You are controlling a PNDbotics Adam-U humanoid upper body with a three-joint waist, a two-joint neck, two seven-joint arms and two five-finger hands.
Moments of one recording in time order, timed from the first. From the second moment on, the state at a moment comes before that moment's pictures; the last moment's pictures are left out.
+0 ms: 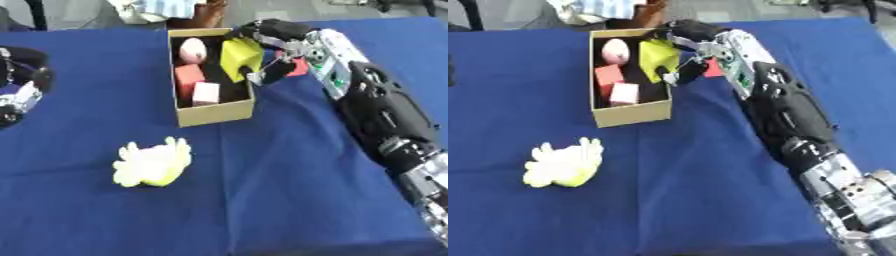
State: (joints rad) left arm -0.36 0.59 -0.07 -1.82 -0.09 0.11 -0.19; right arm -1.06 -0.29 0.20 -0.87 0.95 -0.47 0.37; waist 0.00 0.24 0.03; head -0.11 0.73
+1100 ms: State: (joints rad) left arm -0.35 0.59 -0.07 -1.82 -0.09 0.11 -0.18; right arm -1.04 -0.27 0.35 -1.02 0.87 -0.57 0.56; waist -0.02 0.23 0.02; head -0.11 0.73
